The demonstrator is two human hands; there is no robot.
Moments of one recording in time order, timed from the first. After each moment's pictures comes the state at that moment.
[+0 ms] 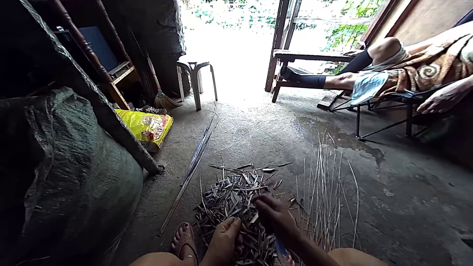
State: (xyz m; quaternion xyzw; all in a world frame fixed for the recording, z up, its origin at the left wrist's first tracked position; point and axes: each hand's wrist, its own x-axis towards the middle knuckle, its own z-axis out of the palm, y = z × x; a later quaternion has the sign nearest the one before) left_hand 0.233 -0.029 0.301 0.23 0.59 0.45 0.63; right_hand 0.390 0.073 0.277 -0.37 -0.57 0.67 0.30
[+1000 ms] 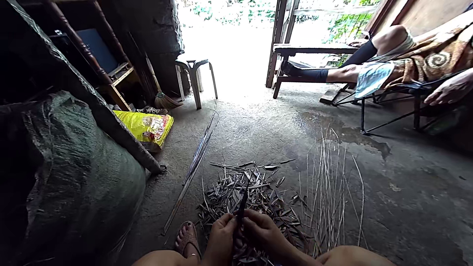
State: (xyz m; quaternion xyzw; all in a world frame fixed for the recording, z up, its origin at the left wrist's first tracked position) left_hand 0.239 -0.024 0.307 0.17 0.62 0.50 0.58; right_hand 0.375 0.042 0.268 -0.29 -0.58 0.72 0.24
